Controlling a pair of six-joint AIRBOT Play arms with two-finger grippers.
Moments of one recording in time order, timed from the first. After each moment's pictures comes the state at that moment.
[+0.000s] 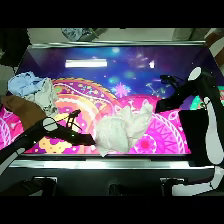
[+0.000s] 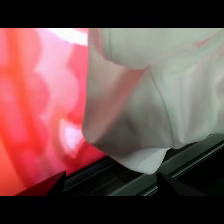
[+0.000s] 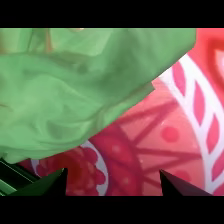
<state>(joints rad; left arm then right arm) -0.38 -1.19 0.71 0.87 -1.04 -1.44 -0.11 -1.65 1.56 -1.24 1.59 1.05</state>
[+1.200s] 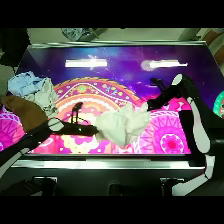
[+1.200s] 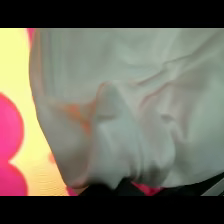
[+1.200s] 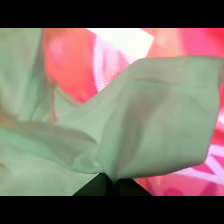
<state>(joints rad) -0.42 -1.17 0.78 0.82 -0.76 -1.38 -0.03 -1.75 1.59 -1.19 1.39 1.10</state>
